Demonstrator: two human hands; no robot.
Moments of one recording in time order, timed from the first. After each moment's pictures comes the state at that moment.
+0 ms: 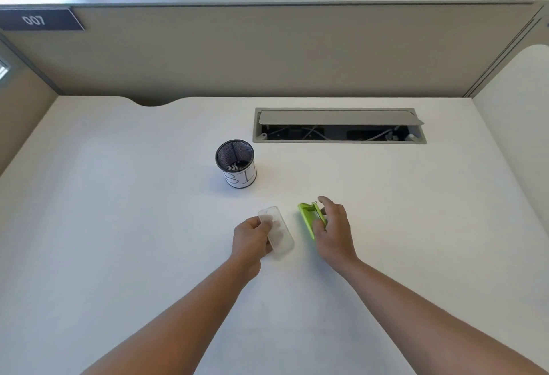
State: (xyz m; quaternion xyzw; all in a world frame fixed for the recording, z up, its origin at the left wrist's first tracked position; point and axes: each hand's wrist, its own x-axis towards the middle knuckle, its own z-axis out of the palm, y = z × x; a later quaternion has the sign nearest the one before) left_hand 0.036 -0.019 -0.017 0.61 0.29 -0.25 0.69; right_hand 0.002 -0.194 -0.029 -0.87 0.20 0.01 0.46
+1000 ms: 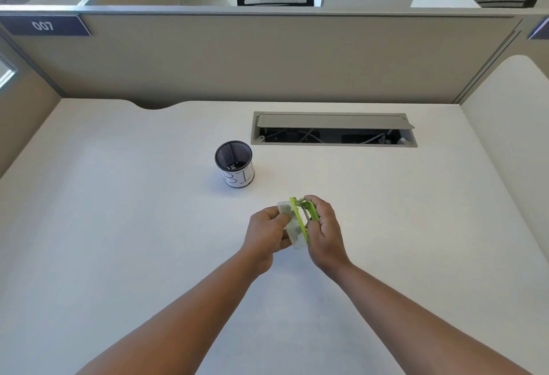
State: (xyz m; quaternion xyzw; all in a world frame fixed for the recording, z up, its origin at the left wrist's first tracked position) left_hand 0.021 -0.047 0.039 0.62 0.19 -0.29 0.70; right_hand -0.020 -0.177 0.002 -0.80 0.13 -0.04 0.58
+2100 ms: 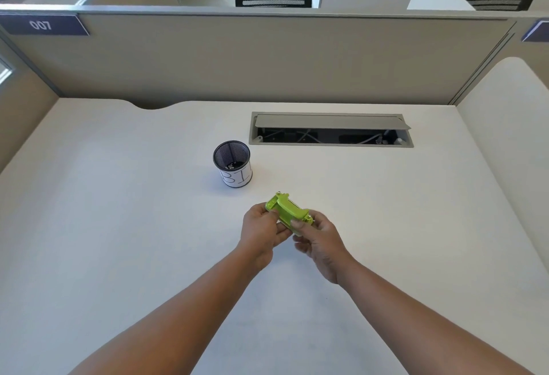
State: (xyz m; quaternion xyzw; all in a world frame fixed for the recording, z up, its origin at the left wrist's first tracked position) left_hand 0.024 -0.048 0.039 0.54 0.24 -0.25 0.76; right_hand -0.023 -0.180 0.011 -0.56 0.26 0.13 0.78
